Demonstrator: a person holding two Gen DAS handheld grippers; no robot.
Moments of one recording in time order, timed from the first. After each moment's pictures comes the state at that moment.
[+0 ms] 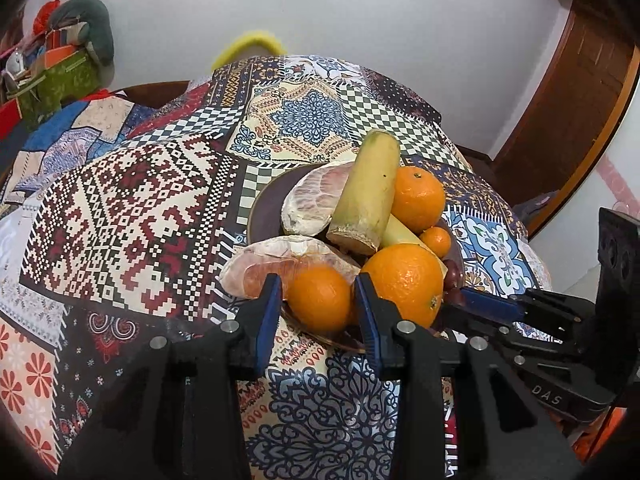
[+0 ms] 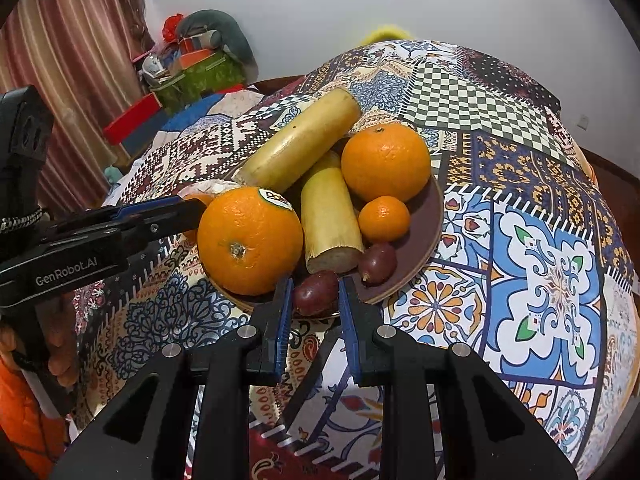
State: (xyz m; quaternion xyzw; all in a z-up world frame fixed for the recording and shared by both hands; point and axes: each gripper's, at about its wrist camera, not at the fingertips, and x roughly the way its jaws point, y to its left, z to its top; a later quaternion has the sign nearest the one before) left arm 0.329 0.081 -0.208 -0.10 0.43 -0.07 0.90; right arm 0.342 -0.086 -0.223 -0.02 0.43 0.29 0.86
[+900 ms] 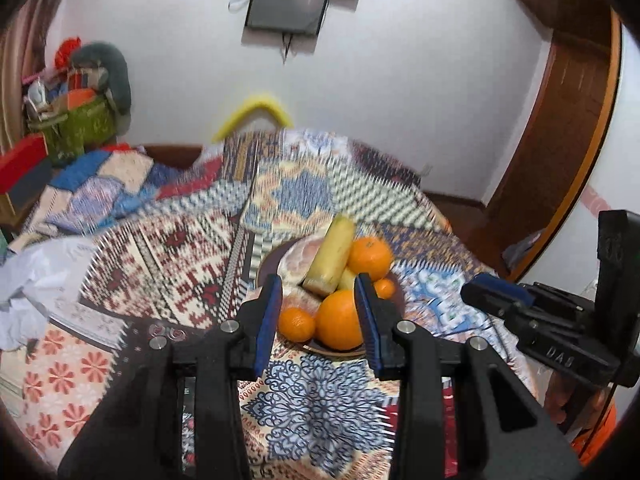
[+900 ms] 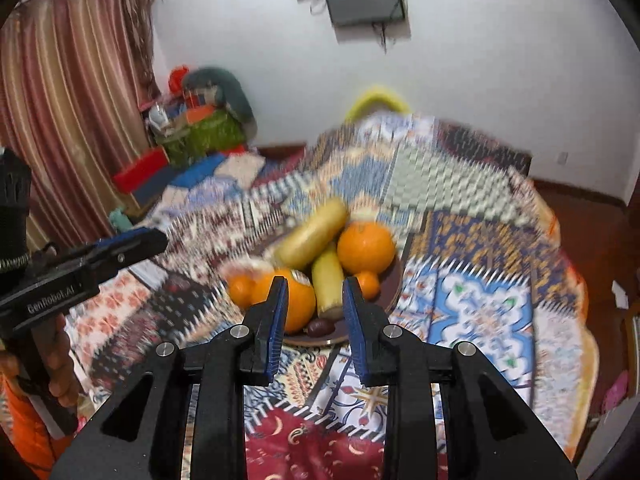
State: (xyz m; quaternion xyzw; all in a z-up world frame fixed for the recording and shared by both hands) left arm 0.246 0.074 -0.103 -0.09 0.31 -0.05 0.94; right arm 0.289 -0.124 -0.126 0.00 0.32 0.28 0.91
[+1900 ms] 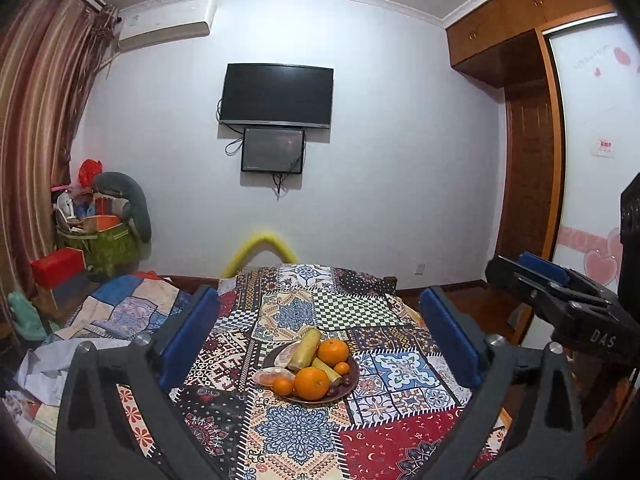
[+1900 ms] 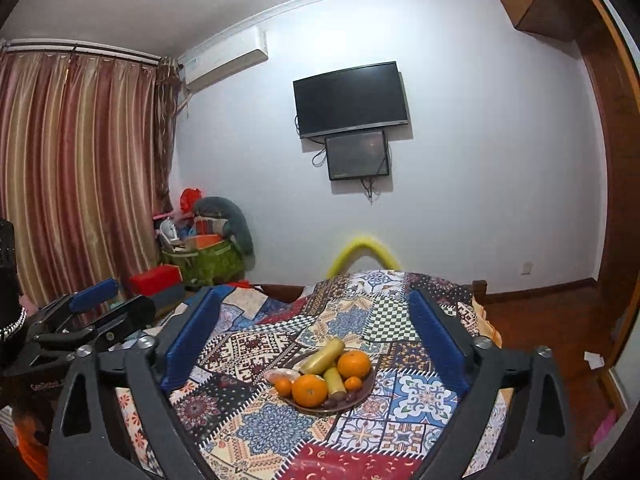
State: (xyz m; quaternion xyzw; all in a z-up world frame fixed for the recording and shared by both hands) left arm 0.079 0.022 0.023 -0.03 0.09 -0.02 0.99; right arm 0.153 -0.162 -0.010 0.03 0.08 0.24 0.97
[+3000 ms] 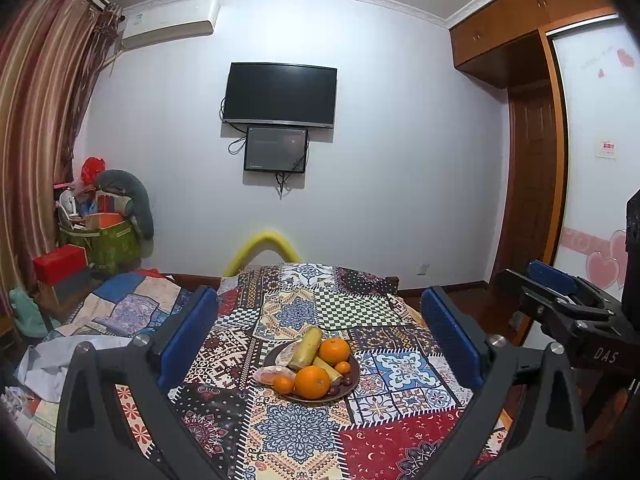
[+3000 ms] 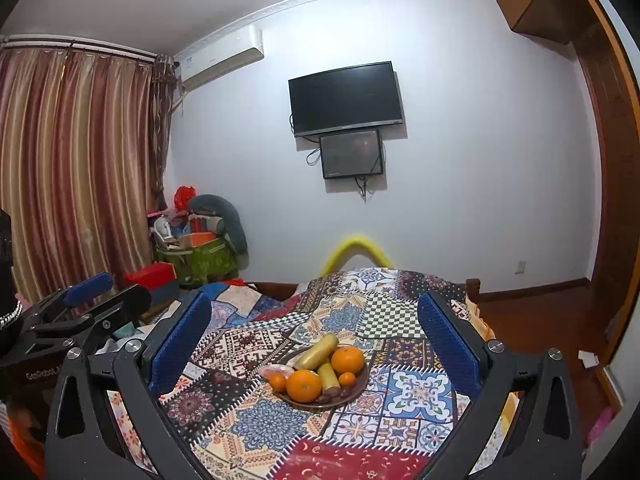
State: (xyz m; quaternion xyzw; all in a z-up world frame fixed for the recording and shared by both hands) left arm 0.075 0.021 0.019 -0.03 0.09 -0.02 0.99; right arm 0.140 -0.171 -0.012 0.03 0.08 0.23 0.97
